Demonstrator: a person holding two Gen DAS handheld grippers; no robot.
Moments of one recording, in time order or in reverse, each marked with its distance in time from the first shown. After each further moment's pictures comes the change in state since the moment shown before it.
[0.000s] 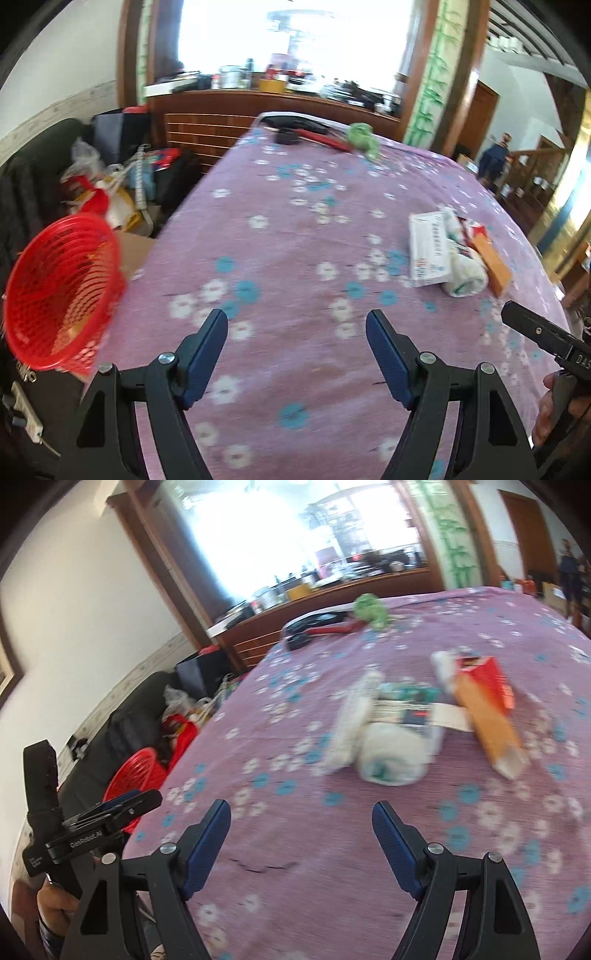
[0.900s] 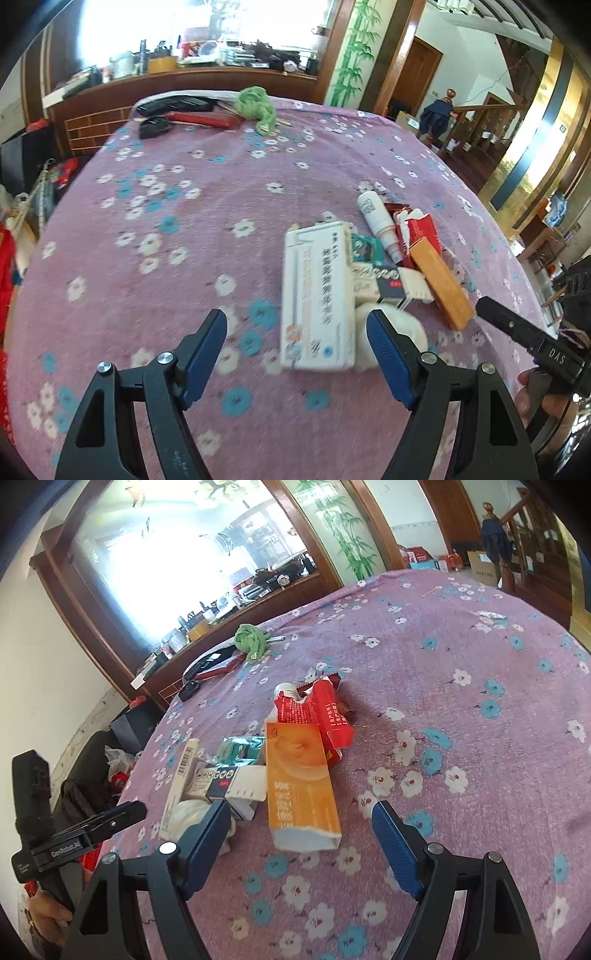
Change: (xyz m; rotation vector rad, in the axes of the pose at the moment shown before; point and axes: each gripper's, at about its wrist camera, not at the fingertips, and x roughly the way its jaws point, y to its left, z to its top) left arm 0.110 -0.124 0.068 0.140 0.141 -0.220; right arm -0.006 -0.149 0.042 0.222 -0.058 -0.154
